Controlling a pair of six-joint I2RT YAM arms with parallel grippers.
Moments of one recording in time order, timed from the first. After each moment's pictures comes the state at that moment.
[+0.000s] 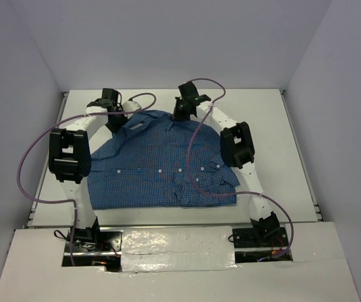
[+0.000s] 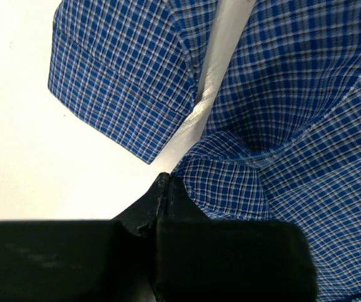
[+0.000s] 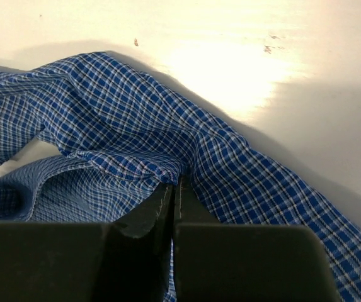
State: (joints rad) left arm -0.07 2.01 1.56 -0.60 0.06 0.70; right arm 0.45 2.57 2.30 -0.57 -0.15 0.59
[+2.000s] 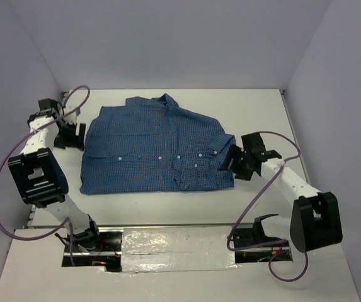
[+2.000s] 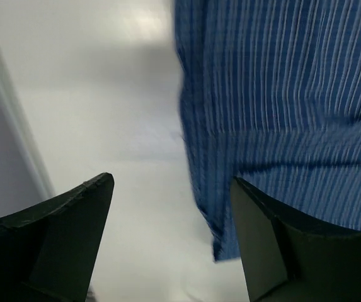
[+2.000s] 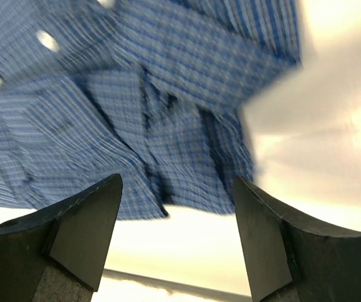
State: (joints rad) left arm 0.35 1.74 1.44 -0.80 0.10 0.38; right arm 0.19 1.26 0.74 -0.52 -0.13 0.62
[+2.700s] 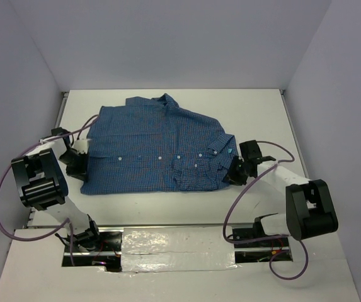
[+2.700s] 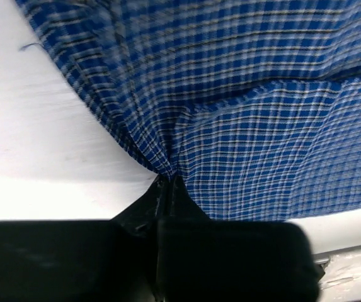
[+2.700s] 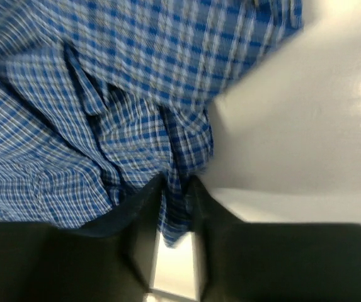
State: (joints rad) left arm 0.39 1.70 1.01 -0.80 0.19 0.40; right arm 0.18 1.33 0.59 -0.38 -0.19 0.65
